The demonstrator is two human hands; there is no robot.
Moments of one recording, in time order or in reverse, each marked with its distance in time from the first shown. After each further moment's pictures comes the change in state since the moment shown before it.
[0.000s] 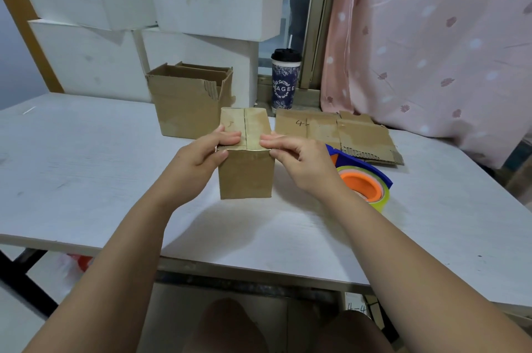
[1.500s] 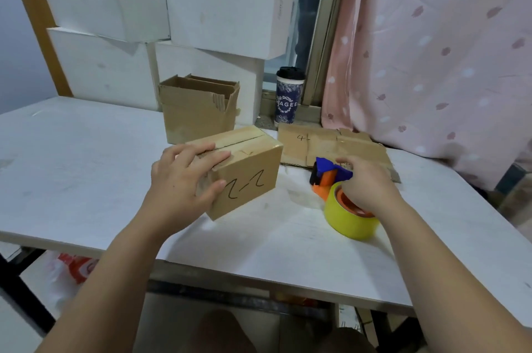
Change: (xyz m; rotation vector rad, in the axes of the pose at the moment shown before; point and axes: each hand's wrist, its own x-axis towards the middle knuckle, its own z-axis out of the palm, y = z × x) left_hand -0.034 0.007 -0.012 0.619 0.180 0.022; right_hand -0.016 0.026 -0.070 -0.641 0.050 0.532
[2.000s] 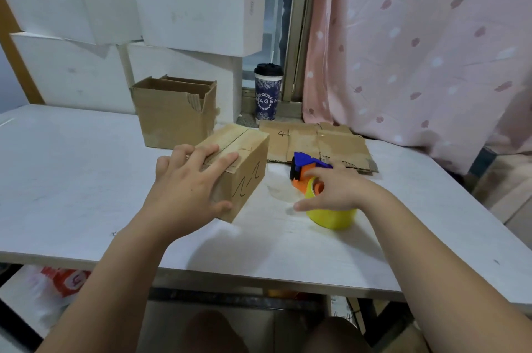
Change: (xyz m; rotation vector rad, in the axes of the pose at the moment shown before) left_hand 0.009 0.031 0.016 0.340 -0.146 0.148; right_hand -0.009 0.006 -0.008 -0.253 -0.424 -0.047
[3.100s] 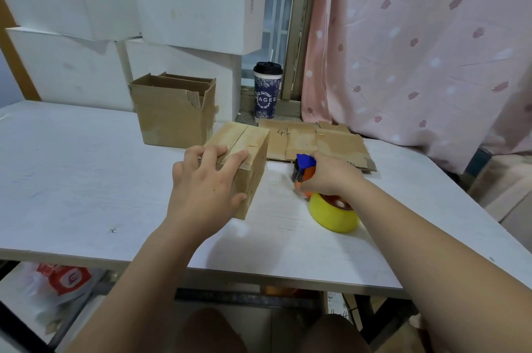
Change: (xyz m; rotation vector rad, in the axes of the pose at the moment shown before) left_hand 0.001 0.035 0.003 -0.046 0.051 -0.129; right_hand 0.033 -0.009 0.002 -0.013 0.198 0.095
